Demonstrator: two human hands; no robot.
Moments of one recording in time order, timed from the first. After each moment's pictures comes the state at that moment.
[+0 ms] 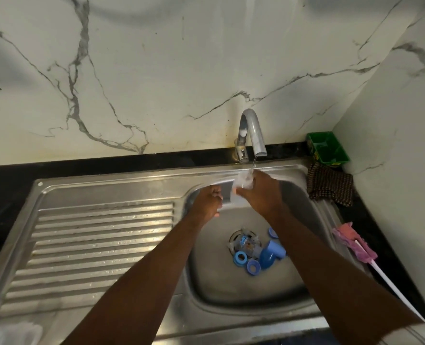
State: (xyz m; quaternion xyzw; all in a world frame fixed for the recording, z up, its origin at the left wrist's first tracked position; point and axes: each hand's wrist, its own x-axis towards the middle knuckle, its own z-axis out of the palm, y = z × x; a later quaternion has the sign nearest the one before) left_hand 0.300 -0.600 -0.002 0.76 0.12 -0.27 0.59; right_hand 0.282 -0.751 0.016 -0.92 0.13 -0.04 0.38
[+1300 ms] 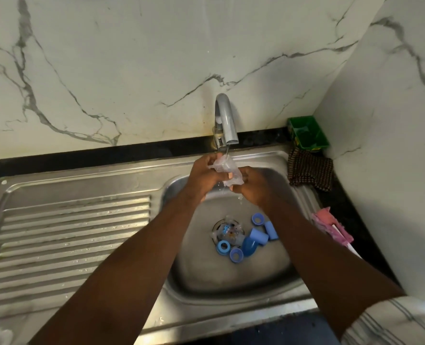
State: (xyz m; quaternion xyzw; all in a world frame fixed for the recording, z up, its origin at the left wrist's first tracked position) left_hand 0.337 -0.657 -0.010 0.74 0.03 -0.18 0.65; right_hand 0.291 -0.800 -0.017 -0.83 0.18 0.10 0.53
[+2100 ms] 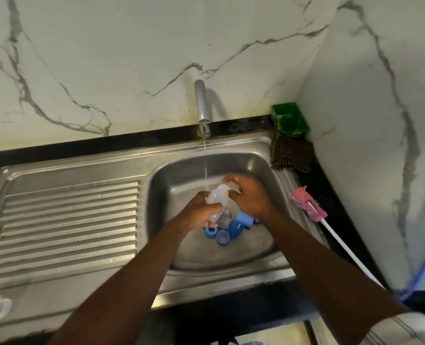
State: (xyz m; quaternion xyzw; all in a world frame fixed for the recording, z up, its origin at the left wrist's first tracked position) left_hand 0.210 -0.658 -0.020 0.78 0.04 -0.35 0.52; right_hand 0.203 -0.830 -0.026 -0.90 0.04 0.05 0.44
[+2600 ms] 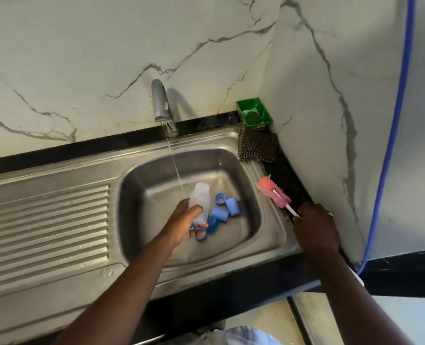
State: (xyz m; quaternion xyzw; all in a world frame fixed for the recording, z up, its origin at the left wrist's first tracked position) left_hand 0.154 -0.692 -0.025 0.71 0.09 -0.33 0.62; right_hand 0.046 -0.980 -0.040 -0.94 0.32 0.02 0.09
